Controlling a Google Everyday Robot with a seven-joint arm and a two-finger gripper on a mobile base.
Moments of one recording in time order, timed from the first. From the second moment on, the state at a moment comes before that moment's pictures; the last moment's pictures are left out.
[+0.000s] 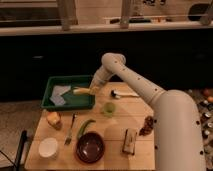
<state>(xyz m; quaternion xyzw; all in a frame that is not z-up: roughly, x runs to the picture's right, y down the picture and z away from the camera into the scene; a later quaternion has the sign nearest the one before) -0.071 0.012 0.871 -0.32 -0.26 0.06 0.91</state>
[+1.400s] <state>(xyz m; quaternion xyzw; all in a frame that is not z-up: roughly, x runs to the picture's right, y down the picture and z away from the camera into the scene) -0.100 0.000 0.879 -0.31 -0.25 0.05 0.92</state>
